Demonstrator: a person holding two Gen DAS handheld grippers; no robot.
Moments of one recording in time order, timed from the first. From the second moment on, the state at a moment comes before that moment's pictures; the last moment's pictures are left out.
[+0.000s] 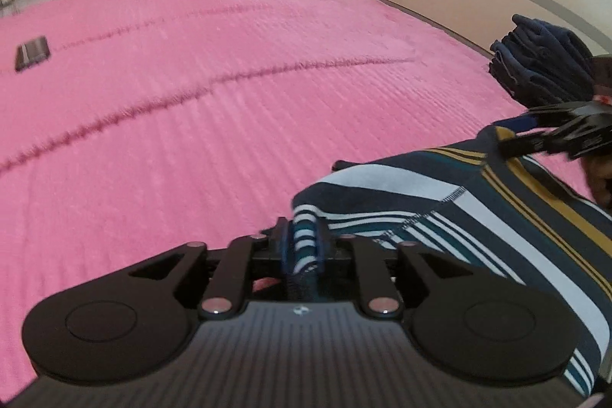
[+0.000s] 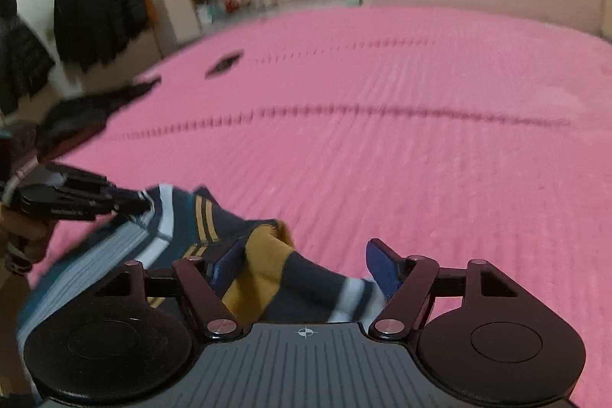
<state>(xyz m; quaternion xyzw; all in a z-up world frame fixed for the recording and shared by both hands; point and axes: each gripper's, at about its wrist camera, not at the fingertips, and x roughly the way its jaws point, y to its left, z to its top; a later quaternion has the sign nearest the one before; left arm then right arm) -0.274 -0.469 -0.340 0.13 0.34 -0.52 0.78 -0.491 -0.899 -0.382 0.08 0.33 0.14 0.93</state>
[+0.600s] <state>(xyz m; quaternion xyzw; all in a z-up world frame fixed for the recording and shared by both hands) -0.360 -0.600 -0.321 0.22 0.30 -0.67 0.65 -0.529 -0.975 -0.420 0.31 0.30 0.06 0.90</state>
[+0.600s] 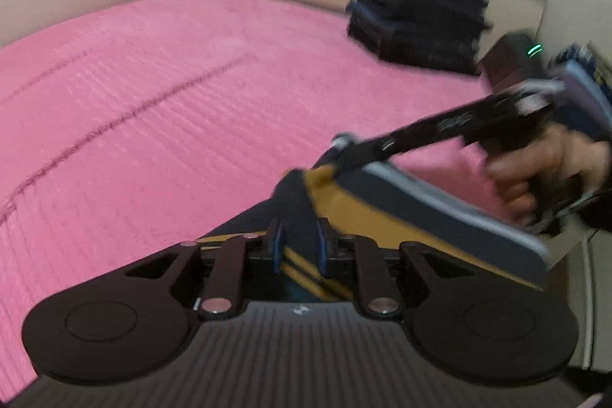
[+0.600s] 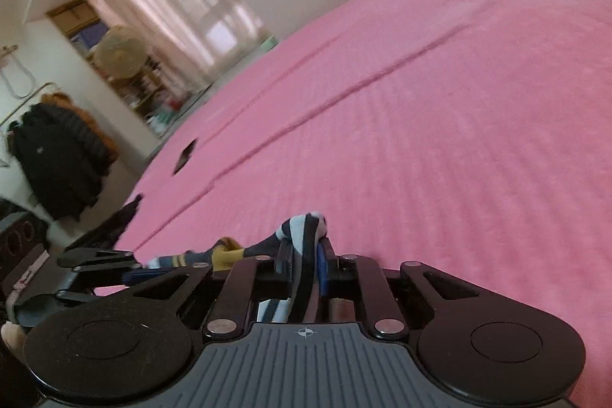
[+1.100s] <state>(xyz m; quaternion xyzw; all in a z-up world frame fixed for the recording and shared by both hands) -0.350 -0.548 -0.290 0.19 0.30 -0.64 0.68 -0.637 -0.950 -0.385 0.29 0.24 0.04 0.93</state>
